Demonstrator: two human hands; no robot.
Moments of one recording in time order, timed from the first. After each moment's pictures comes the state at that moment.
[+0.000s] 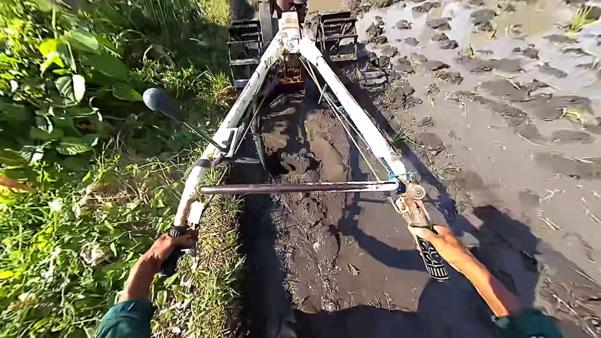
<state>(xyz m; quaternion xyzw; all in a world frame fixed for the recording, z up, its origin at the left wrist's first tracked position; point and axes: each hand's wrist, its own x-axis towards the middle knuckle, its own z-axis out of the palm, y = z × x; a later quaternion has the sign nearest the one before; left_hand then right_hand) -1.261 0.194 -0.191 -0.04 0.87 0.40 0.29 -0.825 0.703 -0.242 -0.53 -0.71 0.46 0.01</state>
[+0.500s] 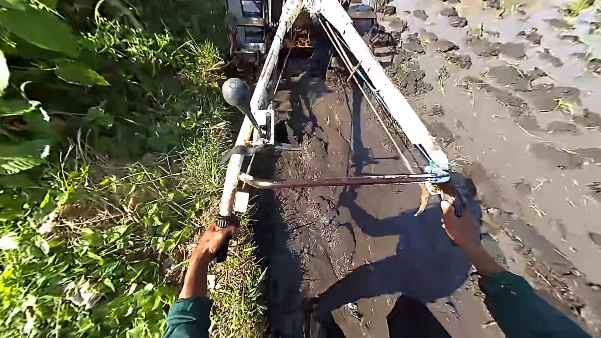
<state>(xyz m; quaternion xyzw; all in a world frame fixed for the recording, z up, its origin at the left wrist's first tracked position) -1.447 0.267 -0.240 0.05 0.80 0.46 0.38 -1.021 0.729 -0.271 -0.65 -0.70 0.27 0.08</state>
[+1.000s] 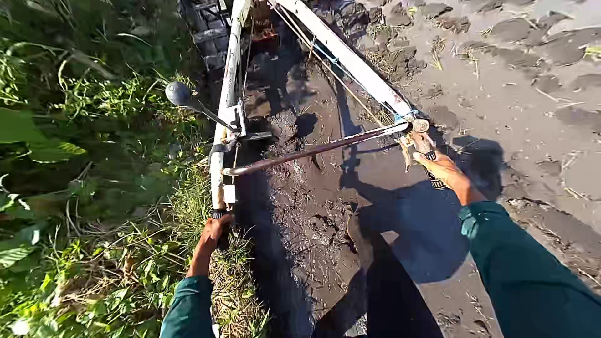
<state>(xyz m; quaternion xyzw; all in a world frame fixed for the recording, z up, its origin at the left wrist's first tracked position) -1.546 0.485 -0.241 -0.02 0.84 0.42 0.33 -1.130 0.991 -0.273 -0.59 -0.68 0.43 0.06</state>
